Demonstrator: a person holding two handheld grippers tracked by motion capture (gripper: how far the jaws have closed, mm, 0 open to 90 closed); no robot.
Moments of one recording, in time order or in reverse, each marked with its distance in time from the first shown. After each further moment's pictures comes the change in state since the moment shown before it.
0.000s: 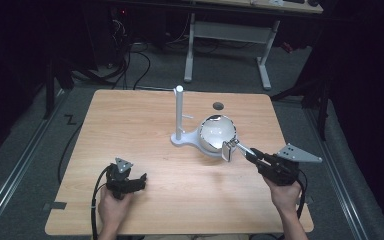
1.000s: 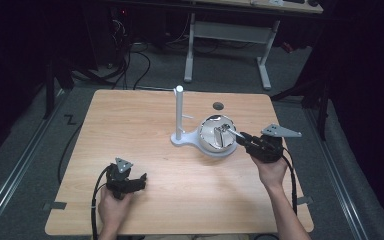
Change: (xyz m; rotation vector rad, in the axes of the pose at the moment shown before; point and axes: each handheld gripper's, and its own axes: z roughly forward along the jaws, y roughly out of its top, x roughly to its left) left arm 0.000 0.000 0.000 -0.001 0.002 -0.001; right arm -0.021 0.023 0.060 0.069 -0.015 0.021
